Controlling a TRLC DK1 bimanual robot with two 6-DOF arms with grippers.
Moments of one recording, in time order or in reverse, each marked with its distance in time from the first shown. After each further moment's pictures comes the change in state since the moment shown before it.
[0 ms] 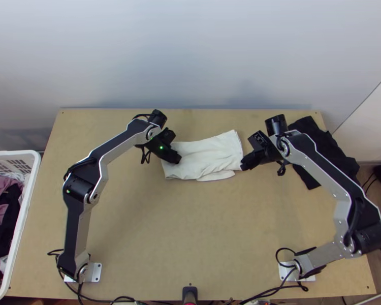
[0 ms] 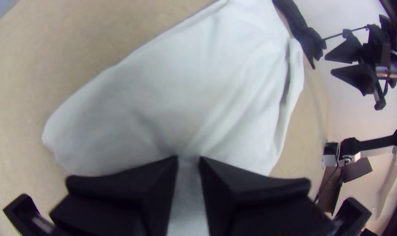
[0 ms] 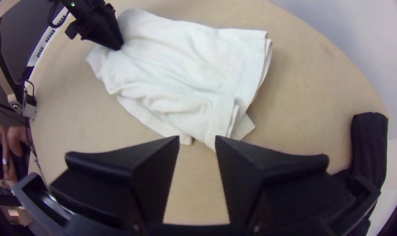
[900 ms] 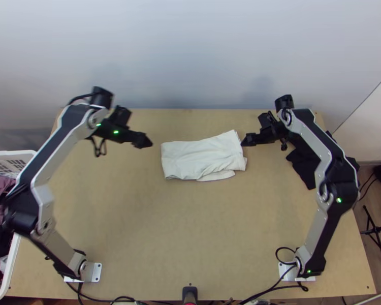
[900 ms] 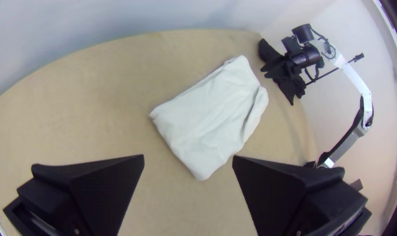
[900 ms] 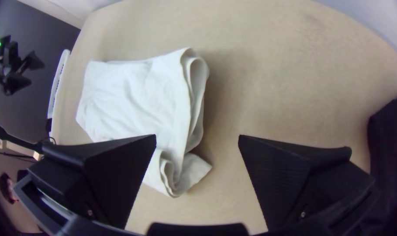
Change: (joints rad) left arm 0.230 -0.464 -0.158 -0.116 0.045 0.015; right arm -0.192 0.435 0.465 -0.190 -0.211 0.089
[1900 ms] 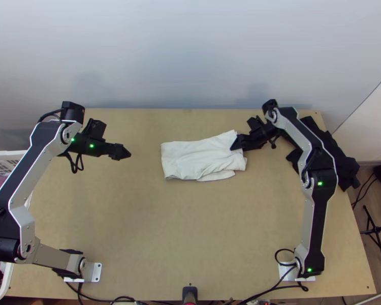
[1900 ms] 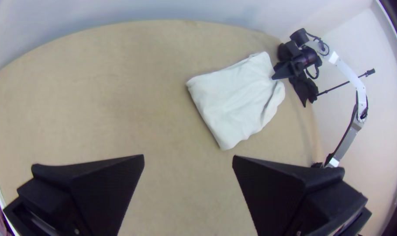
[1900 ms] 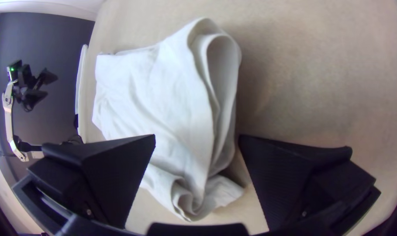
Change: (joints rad) left arm 0.155 -0.200 -0.256 0.001 -0.023 0.046; right arm 0.035 0.247 0.208 -0.178 -0.166 0.015
